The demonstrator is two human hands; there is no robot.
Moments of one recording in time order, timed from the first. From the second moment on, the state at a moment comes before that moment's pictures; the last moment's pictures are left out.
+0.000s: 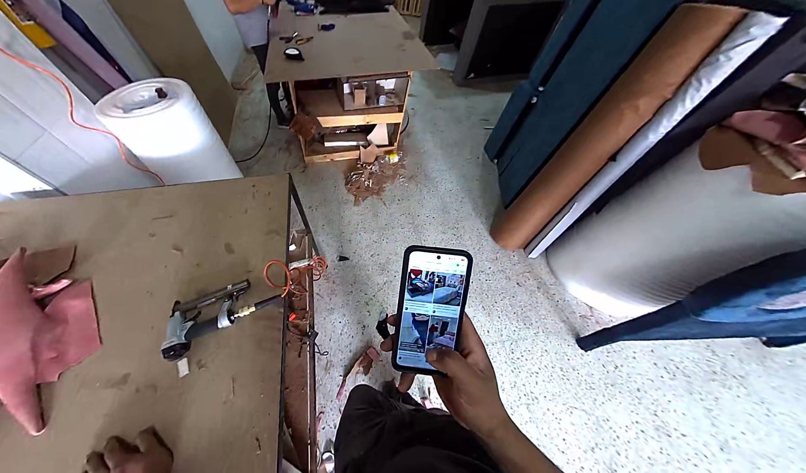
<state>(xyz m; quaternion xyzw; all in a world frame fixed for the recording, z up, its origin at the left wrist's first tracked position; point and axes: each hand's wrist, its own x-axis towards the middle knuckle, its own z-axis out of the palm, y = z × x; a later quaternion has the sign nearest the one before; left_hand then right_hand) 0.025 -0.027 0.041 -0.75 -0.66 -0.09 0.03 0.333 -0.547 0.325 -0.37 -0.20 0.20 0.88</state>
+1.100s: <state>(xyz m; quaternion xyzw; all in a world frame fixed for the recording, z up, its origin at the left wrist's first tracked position) 0.031 -0.031 0.049 -0.74 -0.66 -0.09 0.01 0.323 -0.524 0.313 -0.35 -0.22 0.24 0.87</state>
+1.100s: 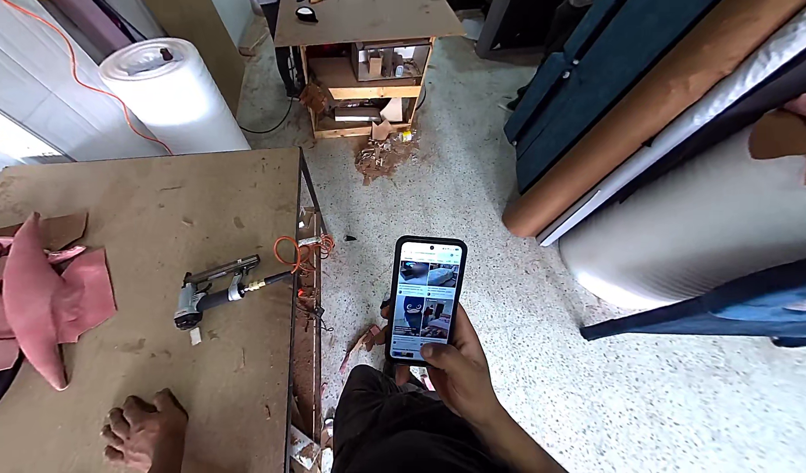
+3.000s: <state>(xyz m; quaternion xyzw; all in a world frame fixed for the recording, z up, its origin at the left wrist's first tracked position) 0.024 -0.014 0.024 -0.74 -0.66 -0.10 0.03 0.305 -0.533 0.315 -0.35 -0.25 0.24 0.87</state>
